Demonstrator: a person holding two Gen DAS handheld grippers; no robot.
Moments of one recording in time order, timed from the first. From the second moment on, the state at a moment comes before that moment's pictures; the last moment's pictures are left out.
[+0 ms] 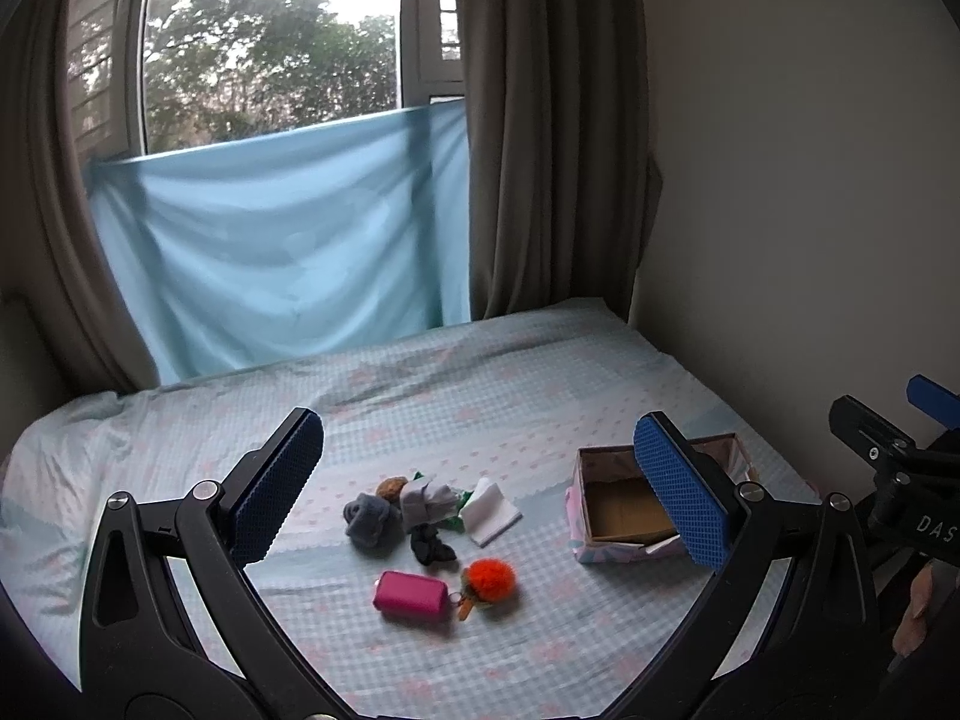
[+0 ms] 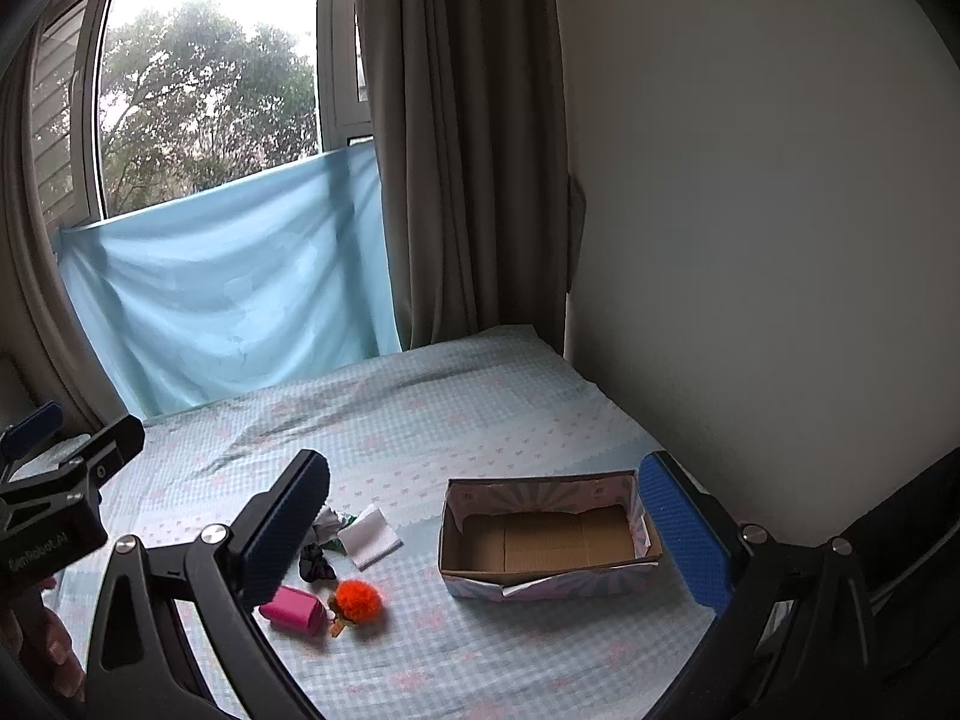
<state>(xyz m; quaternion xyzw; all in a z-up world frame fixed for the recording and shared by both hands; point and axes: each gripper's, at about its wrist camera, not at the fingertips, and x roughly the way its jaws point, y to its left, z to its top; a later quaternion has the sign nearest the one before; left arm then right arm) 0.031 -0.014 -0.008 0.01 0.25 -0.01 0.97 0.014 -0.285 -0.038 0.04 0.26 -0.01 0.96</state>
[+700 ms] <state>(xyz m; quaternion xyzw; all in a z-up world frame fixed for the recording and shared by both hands) 0.074 0.042 -0.161 0.16 0.36 -0.14 0.91 0.066 -0.228 -0.167 0.05 0.39 0.04 0.92</state>
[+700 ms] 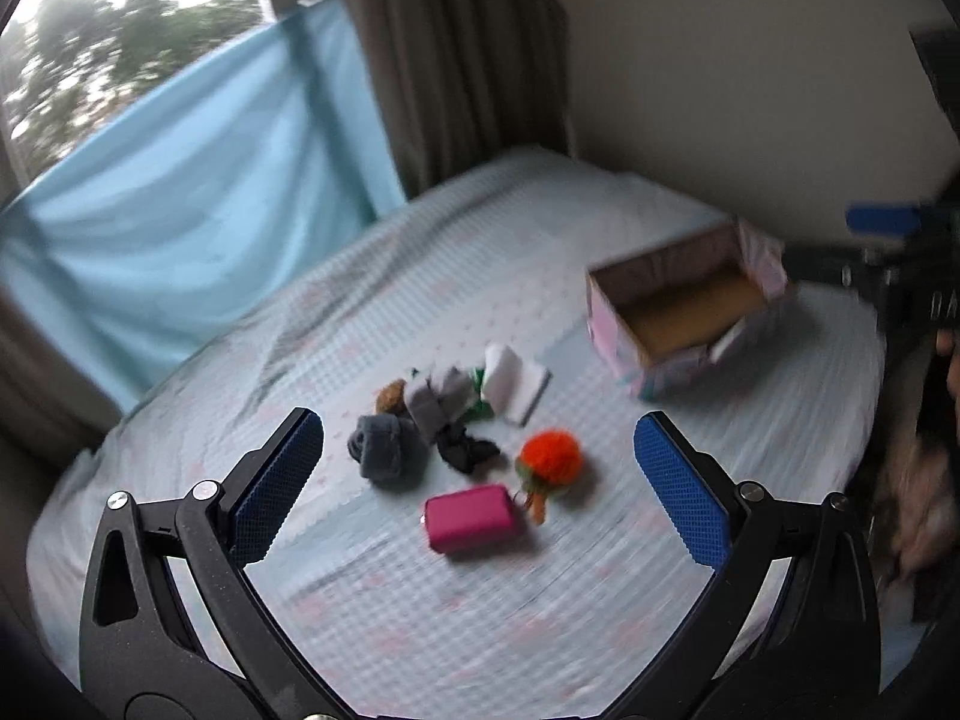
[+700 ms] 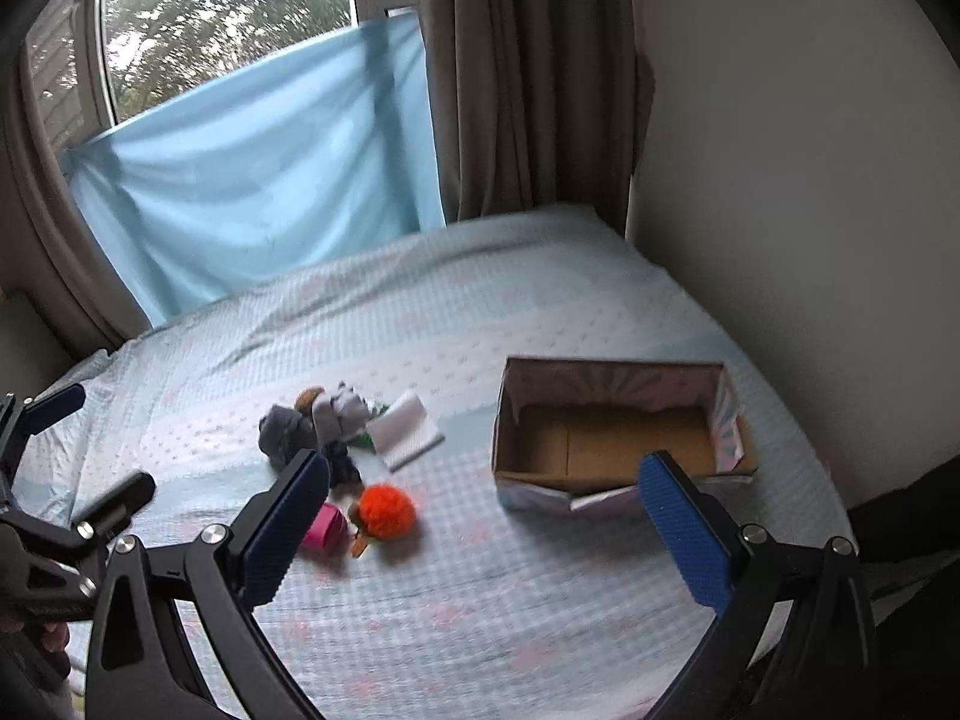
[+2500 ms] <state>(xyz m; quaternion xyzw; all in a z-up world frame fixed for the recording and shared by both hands) 0.210 0.071 -0.483 0.35 0.49 -0.45 0.67 0.217 -0.078 -0.464 0.01 0.58 0.13 0.80</state>
